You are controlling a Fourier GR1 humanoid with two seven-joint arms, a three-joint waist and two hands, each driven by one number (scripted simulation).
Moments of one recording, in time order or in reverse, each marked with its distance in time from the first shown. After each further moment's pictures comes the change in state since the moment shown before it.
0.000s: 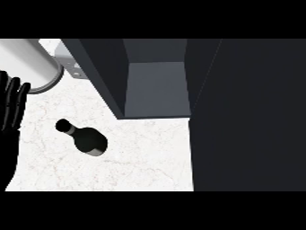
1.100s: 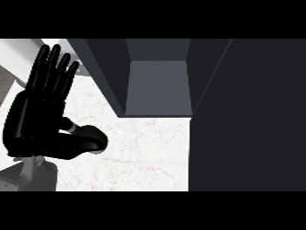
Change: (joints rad) left arm -0.251 -0.117 -0.002 0.207 0.249 0.044 0.206; right arm 0.173 -0.031 0.061 -0.252 -0.277 0.185 0.237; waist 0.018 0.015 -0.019
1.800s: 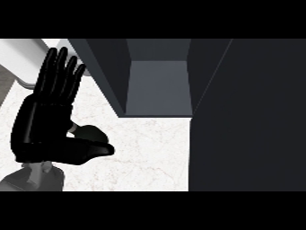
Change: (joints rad) left arm 0.015 -0.009 -0.075 -0.029 -0.035 0.074 0.006; right arm -0.064 0.027 -0.009 -0.026 0.012 0.002 0.105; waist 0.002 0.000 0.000
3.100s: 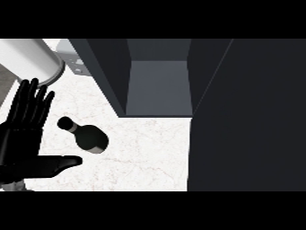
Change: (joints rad) left arm 0.233 0.083 0.128 0.023 0.018 -0.113 -0.097; right arm -0.041 0.049 0.005 -0.014 0.034 0.006 0.059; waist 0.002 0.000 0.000
